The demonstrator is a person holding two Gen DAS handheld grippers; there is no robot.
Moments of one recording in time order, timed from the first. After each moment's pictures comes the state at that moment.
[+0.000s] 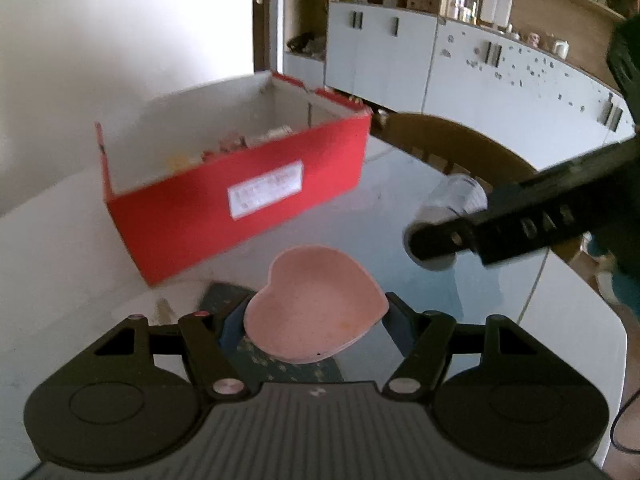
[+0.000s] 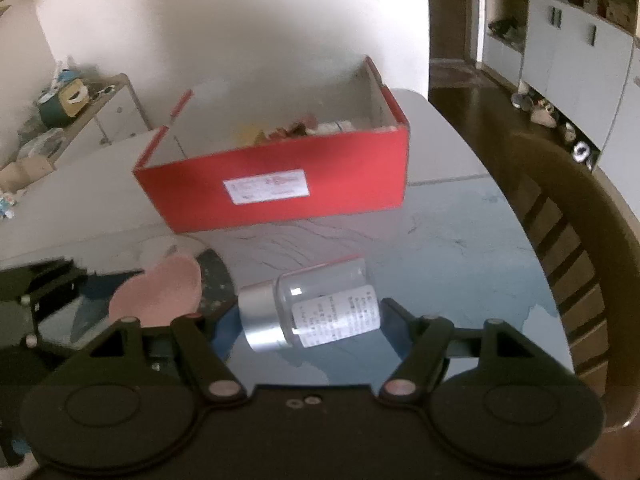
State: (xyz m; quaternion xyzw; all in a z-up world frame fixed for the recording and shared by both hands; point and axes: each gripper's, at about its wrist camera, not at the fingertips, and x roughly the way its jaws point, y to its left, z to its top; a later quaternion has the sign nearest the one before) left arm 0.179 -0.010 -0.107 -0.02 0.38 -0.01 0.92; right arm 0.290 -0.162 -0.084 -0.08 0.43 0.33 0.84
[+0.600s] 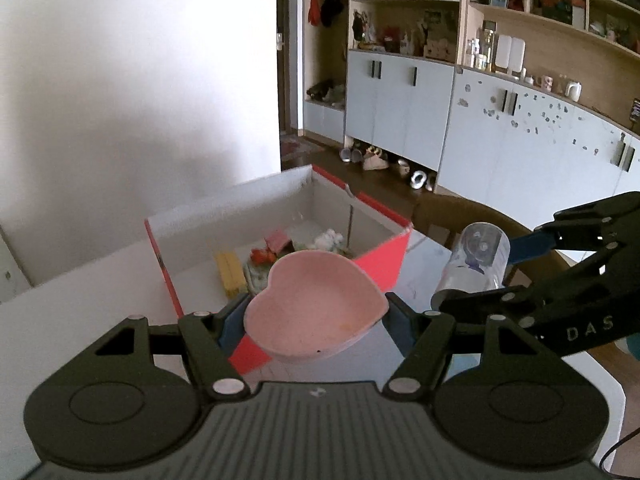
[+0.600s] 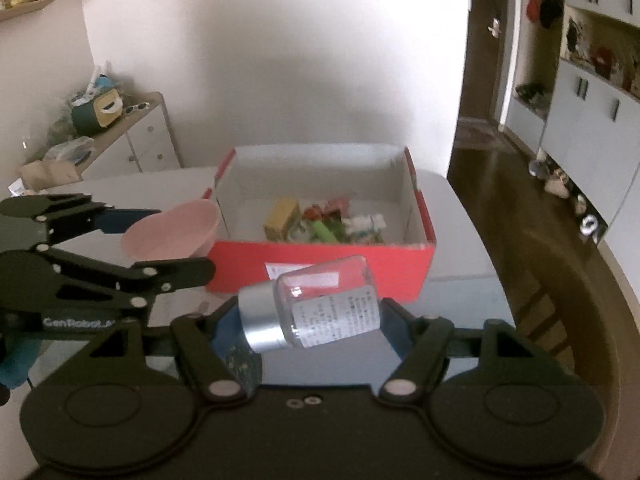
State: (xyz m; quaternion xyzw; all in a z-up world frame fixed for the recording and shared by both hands) left arm 0.202 0.026 -0.020 -0.01 0.32 0.02 0.95; right arm 0.293 -0.129 -0.019 -0.12 0.35 0.37 0.85
